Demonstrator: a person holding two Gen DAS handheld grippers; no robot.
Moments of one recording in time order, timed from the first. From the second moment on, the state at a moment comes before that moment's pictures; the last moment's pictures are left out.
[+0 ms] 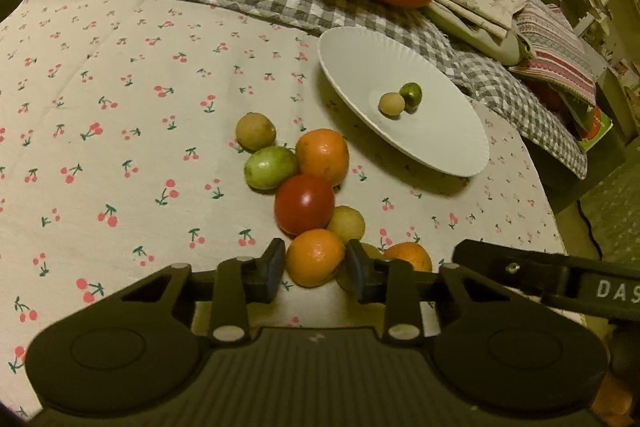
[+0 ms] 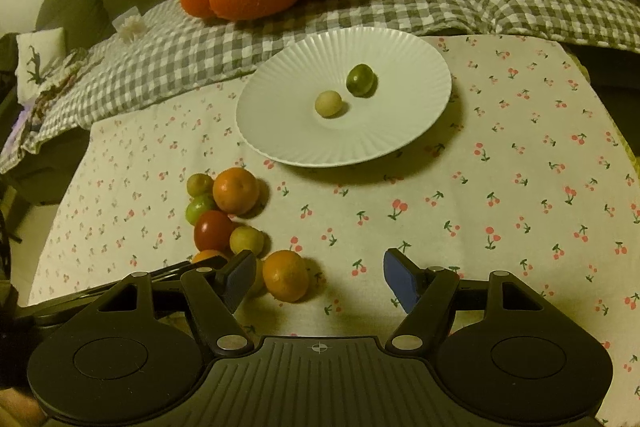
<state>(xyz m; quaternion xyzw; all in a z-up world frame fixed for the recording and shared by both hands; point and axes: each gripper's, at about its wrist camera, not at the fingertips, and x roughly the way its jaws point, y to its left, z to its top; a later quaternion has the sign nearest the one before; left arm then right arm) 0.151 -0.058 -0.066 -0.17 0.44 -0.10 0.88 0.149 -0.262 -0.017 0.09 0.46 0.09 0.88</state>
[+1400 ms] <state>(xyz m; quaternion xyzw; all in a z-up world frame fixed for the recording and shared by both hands) 0.142 -0.052 -0.048 -0.11 0.45 -0.06 0.88 0.158 -0.238 -0.040 0.11 0.48 0.11 0.86</state>
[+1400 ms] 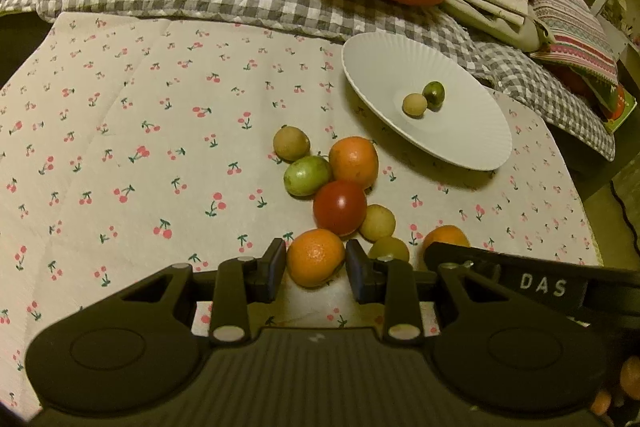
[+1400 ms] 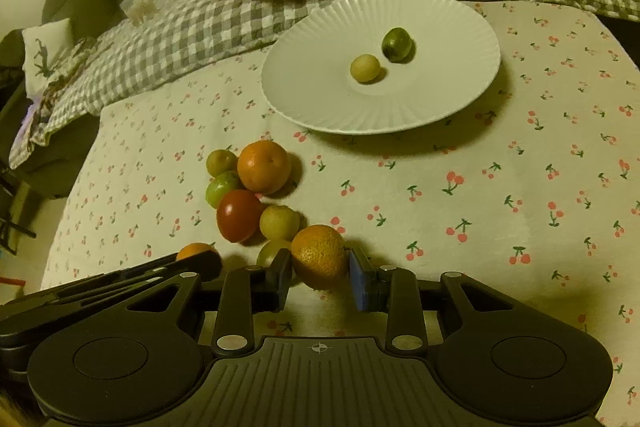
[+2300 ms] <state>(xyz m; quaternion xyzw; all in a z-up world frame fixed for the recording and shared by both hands) 0.157 -0.078 -0.025 -0.05 0.38 -0.07 0.92 0.155 -0.270 -0.008 0.13 0.43 0.07 0.89</state>
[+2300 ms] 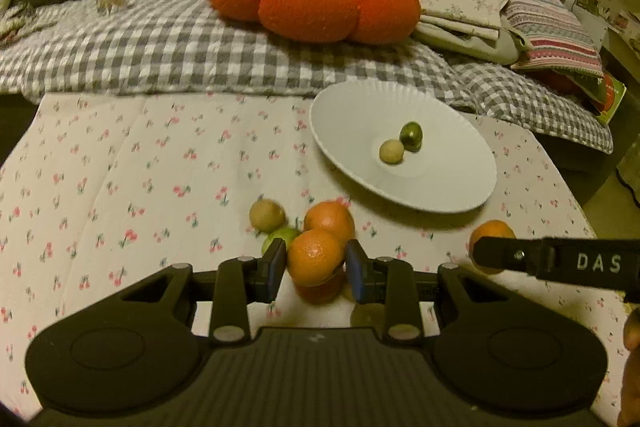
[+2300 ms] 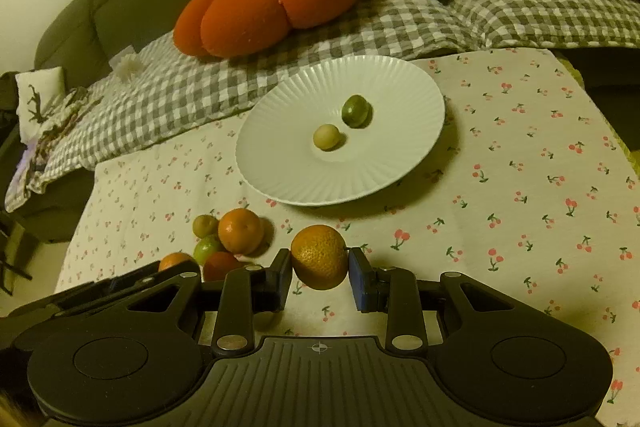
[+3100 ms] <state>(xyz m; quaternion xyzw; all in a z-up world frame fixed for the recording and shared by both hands) 0.215 -0.122 -0.027 -0.01 0.32 -0.15 0.94 0.200 -0.289 -0.009 0.13 0.39 0.04 0.91</state>
